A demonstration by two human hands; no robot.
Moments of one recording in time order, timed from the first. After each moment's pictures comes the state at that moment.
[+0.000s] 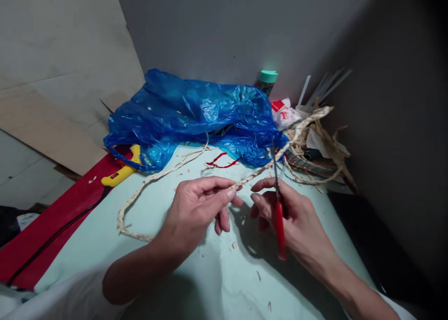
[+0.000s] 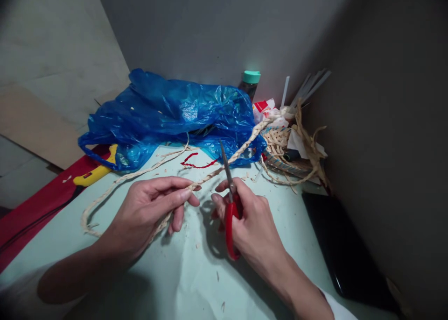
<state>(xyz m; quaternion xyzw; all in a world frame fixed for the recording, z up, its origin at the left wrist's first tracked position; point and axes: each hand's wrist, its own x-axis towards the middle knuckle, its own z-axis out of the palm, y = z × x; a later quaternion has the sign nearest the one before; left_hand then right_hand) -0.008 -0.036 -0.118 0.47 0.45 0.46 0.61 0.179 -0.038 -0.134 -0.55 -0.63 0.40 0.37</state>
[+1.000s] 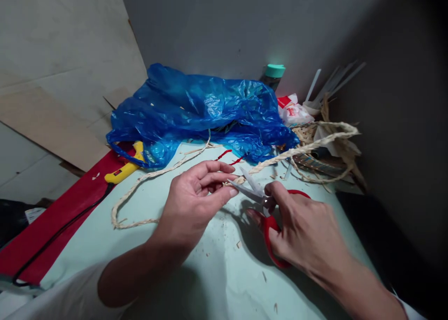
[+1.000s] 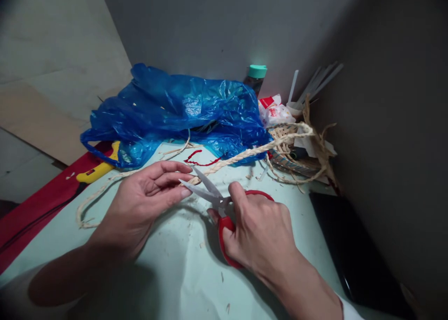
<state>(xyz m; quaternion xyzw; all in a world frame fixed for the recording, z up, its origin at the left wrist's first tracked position) -0.010 -0.033 -0.108 0.43 0.49 0.50 0.57 0.187 -0.041 -0.145 -0.56 -0.81 -0.10 0.13</state>
